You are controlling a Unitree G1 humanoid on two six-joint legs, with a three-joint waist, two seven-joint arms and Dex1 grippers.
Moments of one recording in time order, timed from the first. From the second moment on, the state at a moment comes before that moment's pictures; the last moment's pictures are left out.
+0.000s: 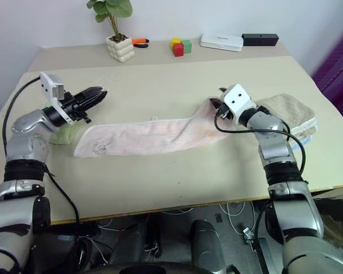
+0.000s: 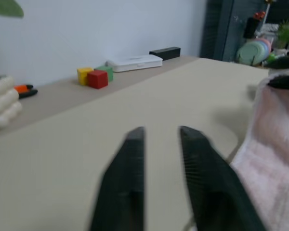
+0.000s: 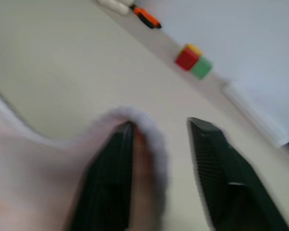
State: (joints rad) left arm -0.64 0.54 0.23 0.47 -0.44 0.14 -0.99; right arm -0.60 -0.54 0.03 0.35 0.08 -0.01 0.63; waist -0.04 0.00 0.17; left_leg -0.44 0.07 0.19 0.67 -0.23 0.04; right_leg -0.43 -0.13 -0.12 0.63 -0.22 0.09
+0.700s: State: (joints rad) left arm -0.59 0.49 0.23 0.33 -0.47 0.21 -0.89; right arm -0.60 -0.57 0.04 0.30 0.05 0.21 0.67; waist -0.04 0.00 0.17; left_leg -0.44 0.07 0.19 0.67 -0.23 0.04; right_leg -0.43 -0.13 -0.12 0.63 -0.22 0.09
